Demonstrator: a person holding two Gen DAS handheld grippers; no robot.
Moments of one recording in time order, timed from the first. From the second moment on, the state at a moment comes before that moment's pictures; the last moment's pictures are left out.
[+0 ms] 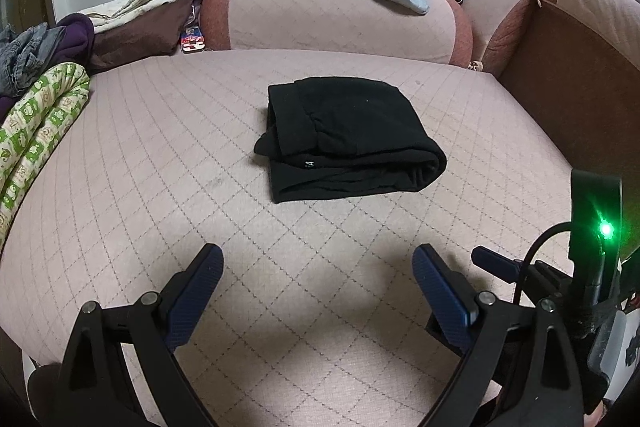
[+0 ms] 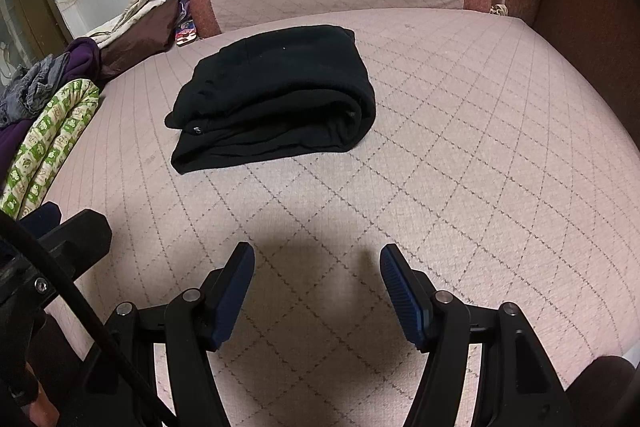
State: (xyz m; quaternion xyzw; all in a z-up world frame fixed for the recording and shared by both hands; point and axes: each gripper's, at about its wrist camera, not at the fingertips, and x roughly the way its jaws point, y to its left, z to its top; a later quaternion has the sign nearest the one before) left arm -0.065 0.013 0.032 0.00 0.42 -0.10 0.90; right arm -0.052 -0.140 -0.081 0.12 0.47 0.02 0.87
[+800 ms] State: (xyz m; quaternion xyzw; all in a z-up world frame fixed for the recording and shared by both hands) left arm 0.126 0.059 -0.020 -0.17 0.53 -0.16 0.81; right arm 0.094 -0.225 -0.061 0.23 0.46 0.06 0.85
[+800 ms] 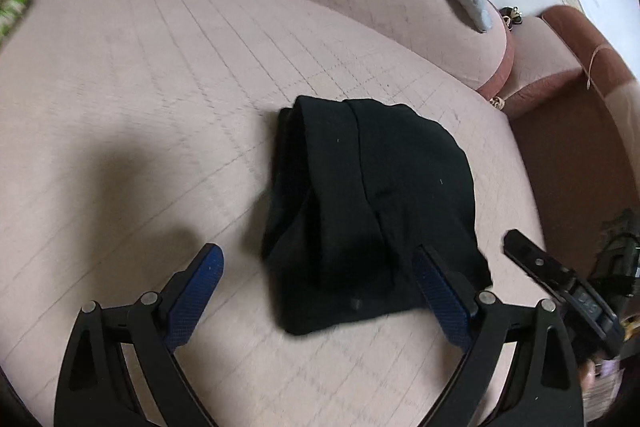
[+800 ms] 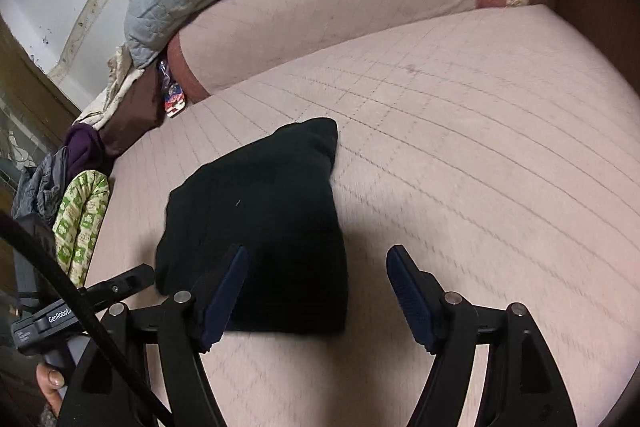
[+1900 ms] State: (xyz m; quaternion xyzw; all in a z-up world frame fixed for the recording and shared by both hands) left arm 0.143 0.027 0.017 -0.17 0.51 -0.17 0.83; right arm 0.123 -0.194 -0.034 0.29 0.40 0.23 0.84
